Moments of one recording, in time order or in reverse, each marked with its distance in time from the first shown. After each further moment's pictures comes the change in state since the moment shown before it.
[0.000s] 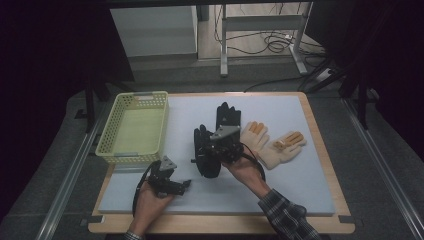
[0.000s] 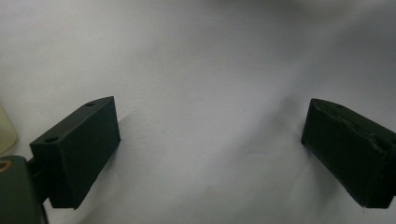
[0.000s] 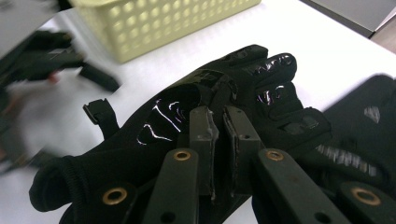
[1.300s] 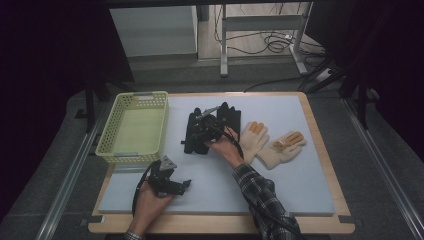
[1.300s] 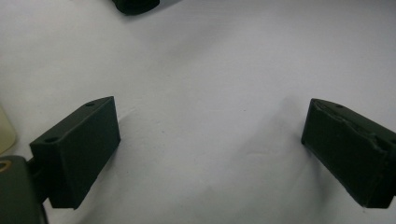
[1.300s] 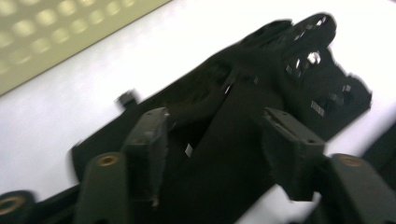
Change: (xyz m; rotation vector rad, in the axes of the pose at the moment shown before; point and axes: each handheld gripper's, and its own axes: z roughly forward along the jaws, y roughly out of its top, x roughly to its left) left arm 0.000 0.000 0.000 0.003 -0.002 0.001; right arm -0.062 0.030 0.132 0.107 -0.025 0.094
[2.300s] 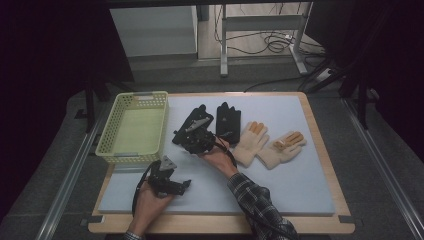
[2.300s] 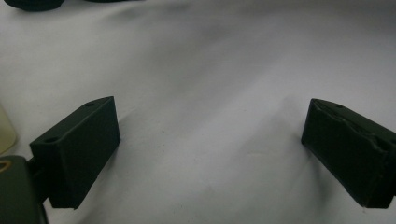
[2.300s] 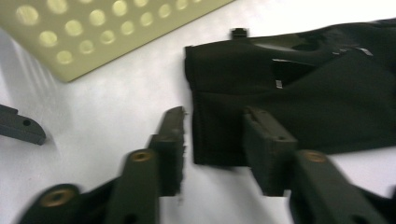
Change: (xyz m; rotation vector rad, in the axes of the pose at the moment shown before) left arm 0.000 0.000 0.000 0.000 0.001 0.000; right arm 0.048 -0.013 0.004 -0.002 0.105 -0.083
